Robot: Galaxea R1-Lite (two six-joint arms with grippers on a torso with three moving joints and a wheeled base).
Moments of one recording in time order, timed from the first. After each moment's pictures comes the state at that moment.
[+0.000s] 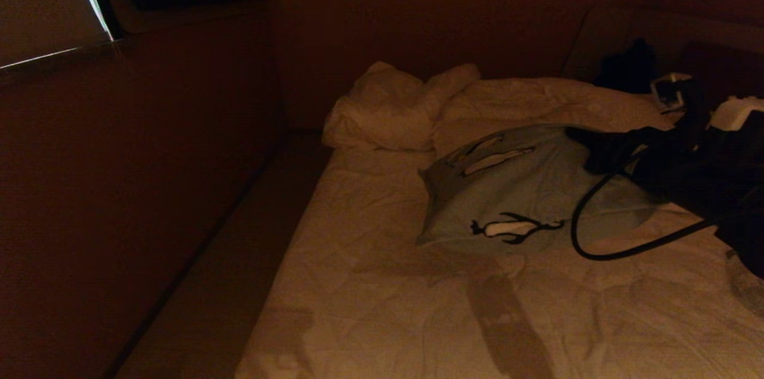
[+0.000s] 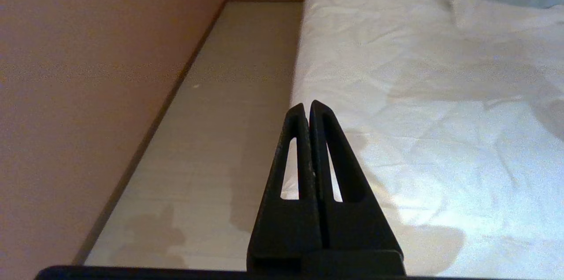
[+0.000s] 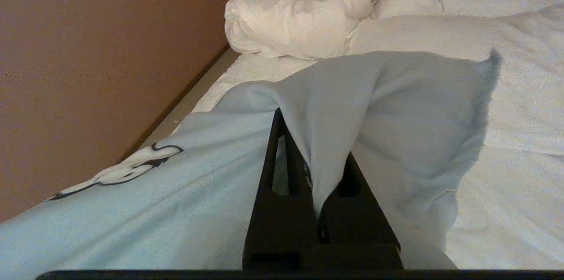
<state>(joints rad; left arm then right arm) 0.00 0.00 0.00 0.00 0.00 0.01 0.09 1.69 -0.83 -0.94 0.23 0.12</state>
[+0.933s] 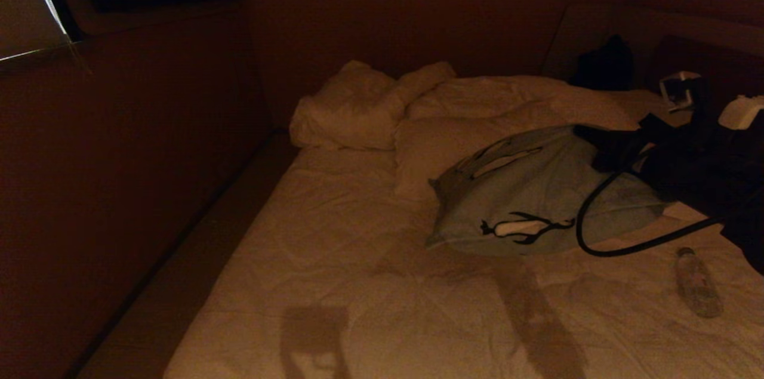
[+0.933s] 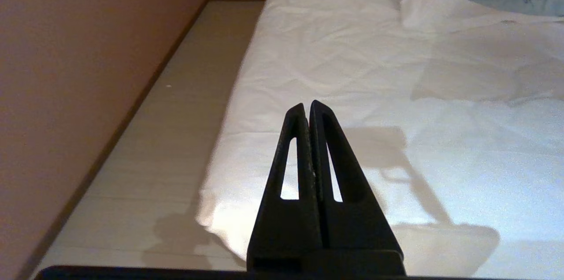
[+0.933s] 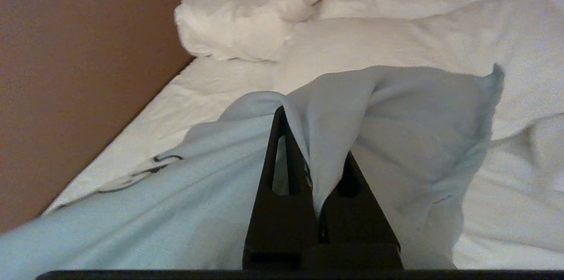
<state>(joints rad) 0.00 0.00 0.00 0.00 0.00 0.01 0.07 1.69 -0.83 -0.94 0.23 0.12</state>
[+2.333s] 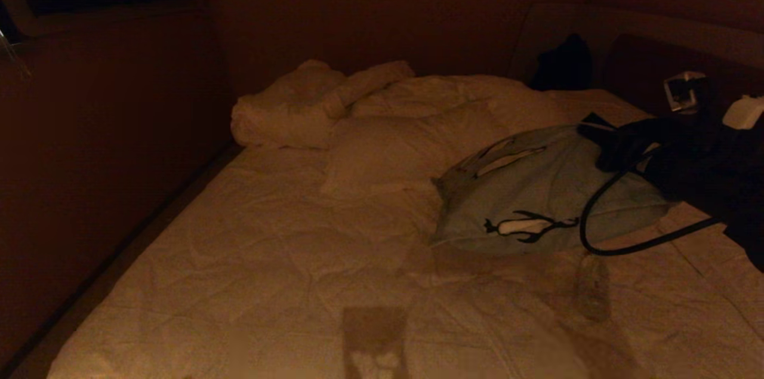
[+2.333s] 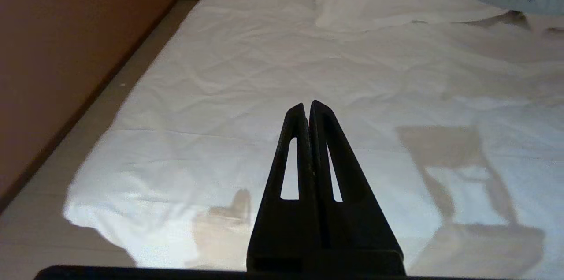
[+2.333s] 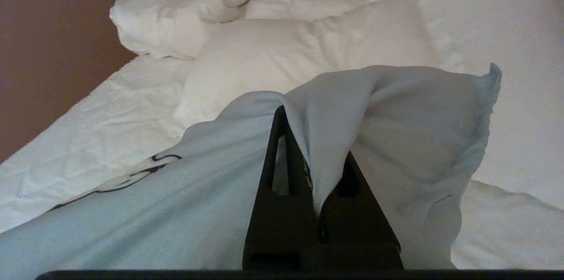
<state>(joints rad) 0.00 0.00 0.00 0.00 0.00 0.01 0.05 1.69 -0.83 -0.95 0.23 0.11</state>
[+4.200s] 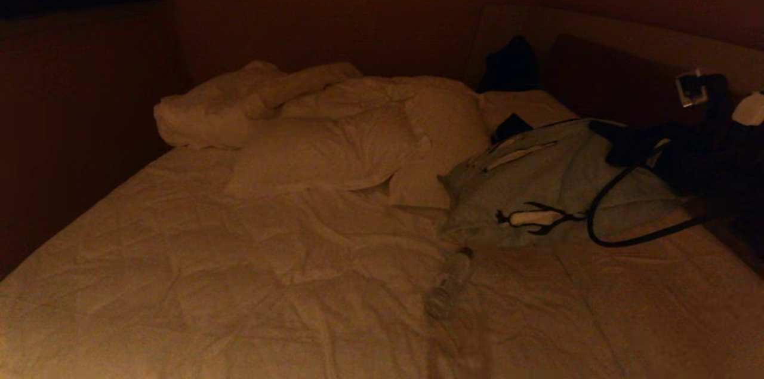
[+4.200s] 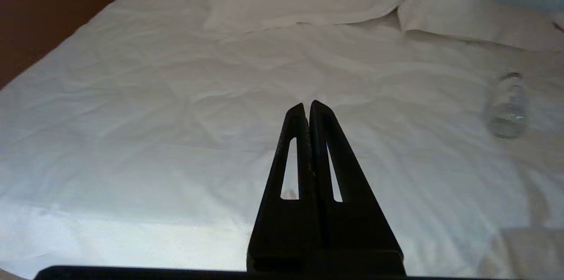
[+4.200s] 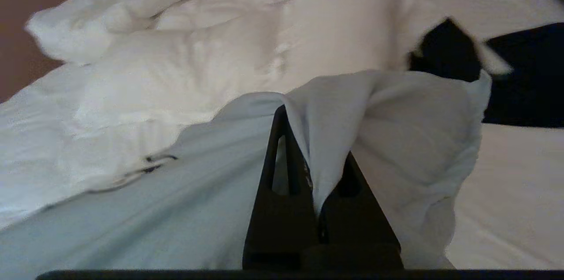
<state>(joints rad) 0.00 0.00 0.00 0.00 0.00 0.00 0.00 1.69 -0.85 -0.95 0.24 0.12</state>
